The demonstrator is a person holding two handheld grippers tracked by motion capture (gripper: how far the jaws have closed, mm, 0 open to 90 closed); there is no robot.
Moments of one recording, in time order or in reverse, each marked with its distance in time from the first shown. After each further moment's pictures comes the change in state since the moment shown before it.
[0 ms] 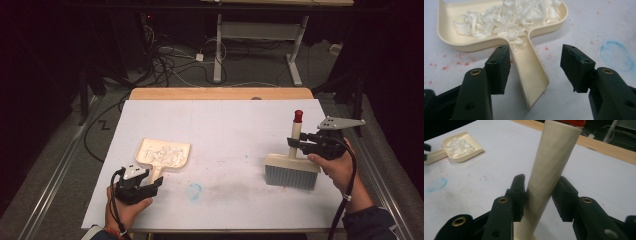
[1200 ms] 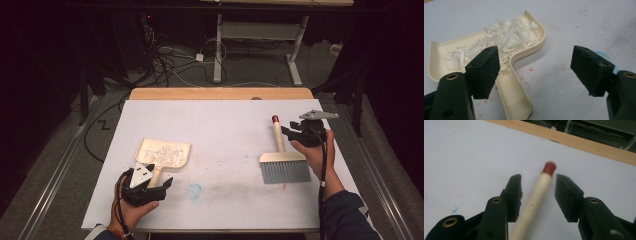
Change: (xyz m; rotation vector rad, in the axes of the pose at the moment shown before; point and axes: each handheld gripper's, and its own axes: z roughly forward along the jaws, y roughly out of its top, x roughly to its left) left arm -0.017 0.005 -0.002 -0.148 -0.019 0.173; right arm -0.021 0.000 0.061 0.035 -0.279 0.069
